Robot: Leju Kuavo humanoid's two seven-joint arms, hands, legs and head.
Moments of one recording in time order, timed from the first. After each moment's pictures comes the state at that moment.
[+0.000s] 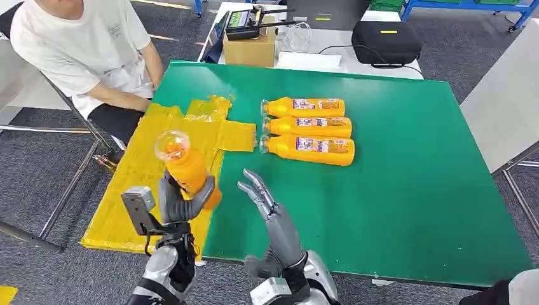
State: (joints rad) left arm -0.12 -0.21 -0.27 -1.27 0.07 0.48 -0.52; right arm -0.12 0.07 0.84 -1.44 0.48 -0.38 -0.56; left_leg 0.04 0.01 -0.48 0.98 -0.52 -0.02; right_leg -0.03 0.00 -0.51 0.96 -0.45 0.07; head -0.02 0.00
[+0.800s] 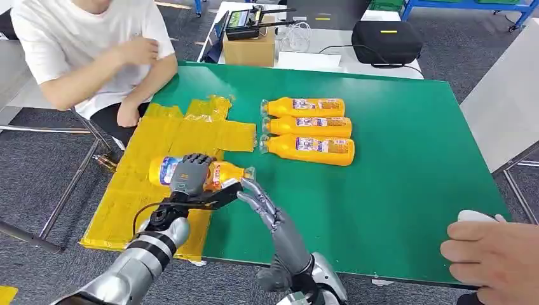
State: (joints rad) left arm -0.51 -0.09 -0.28 -0.63 -1.22 0.40 -0.04; right arm -0.07 0.05 0.78 -1.54 0.42 -0.21 -0.63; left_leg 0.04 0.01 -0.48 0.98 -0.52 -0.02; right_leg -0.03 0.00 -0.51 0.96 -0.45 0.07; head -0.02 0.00
